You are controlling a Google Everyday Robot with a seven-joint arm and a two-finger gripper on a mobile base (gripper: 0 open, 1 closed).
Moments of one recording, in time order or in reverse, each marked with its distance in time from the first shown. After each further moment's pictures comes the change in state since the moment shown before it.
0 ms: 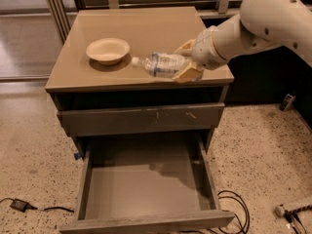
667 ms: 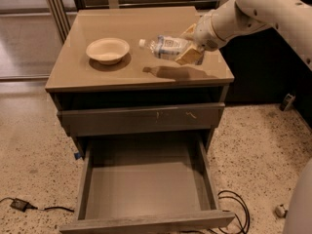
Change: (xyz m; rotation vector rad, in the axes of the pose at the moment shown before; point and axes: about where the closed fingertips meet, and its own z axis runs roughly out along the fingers) arm 0.017 -0.073 0.016 0.036 0.032 0.074
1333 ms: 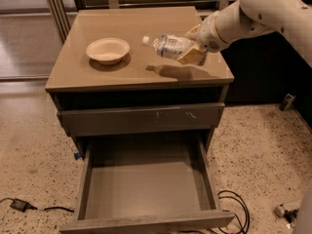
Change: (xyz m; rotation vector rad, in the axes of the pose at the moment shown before) arm 0.007 -0.005 -0.005 0.044 -0.008 0.059
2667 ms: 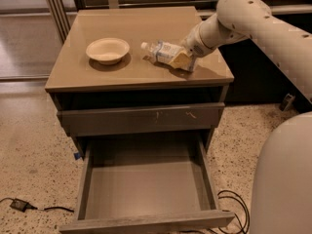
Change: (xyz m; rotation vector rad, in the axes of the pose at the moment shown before) arm 0.022 -0.015 0.063 -0.002 0.065 0.168
